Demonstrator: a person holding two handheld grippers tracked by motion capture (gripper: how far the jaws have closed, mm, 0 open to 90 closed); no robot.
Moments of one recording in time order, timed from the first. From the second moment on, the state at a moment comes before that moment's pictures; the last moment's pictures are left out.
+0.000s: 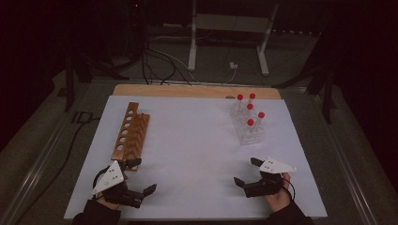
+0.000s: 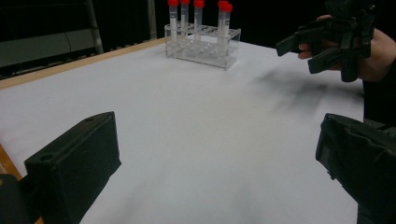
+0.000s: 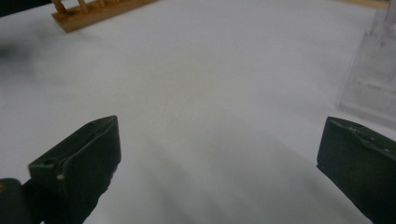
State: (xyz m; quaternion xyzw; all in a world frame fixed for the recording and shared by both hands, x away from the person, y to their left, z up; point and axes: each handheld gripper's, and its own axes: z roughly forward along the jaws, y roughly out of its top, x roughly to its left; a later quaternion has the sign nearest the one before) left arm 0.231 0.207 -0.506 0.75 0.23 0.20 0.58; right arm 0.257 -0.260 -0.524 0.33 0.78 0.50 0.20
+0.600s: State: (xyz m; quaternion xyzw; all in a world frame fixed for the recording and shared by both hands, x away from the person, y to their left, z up) left arm 0.233 0.208 -0.505 0.75 0.23 0.20 0.59; right arm 0.251 -0.264 -0.518 0.30 0.78 0.51 0.22
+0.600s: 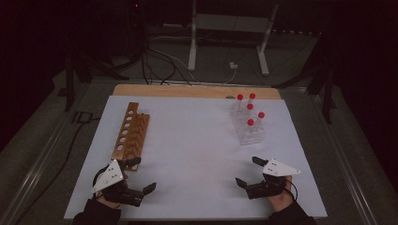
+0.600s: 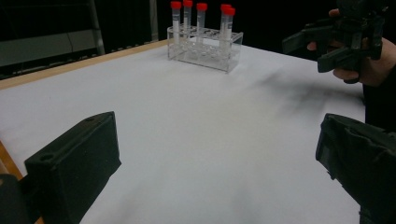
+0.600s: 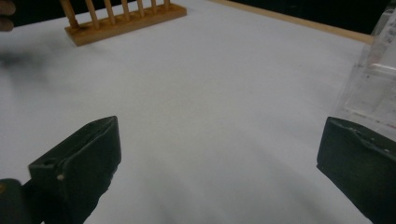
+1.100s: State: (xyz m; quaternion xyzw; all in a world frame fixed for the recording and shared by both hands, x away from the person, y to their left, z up) left arm 0.231 0.207 -0.504 0.75 0.22 0.20 0.59; right arm 0.244 -0.245 -0.510 0.32 0.79 0.48 0.21
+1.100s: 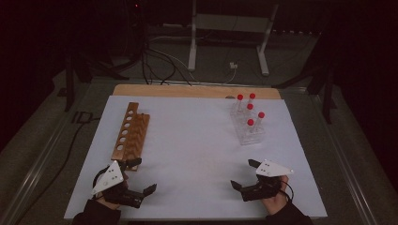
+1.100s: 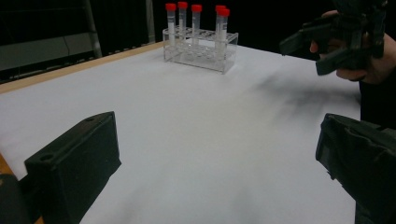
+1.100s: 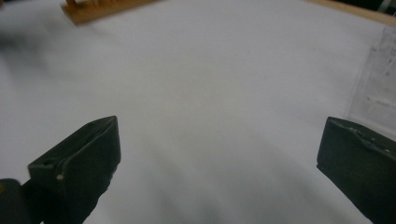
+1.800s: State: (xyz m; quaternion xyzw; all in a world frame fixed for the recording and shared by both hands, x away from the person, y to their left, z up) left arm 0.231 0.207 -0.504 0.75 0.22 0.20 0.59; right arm 0.256 -0.255 -0.472 0.33 0.75 0.53 0.23
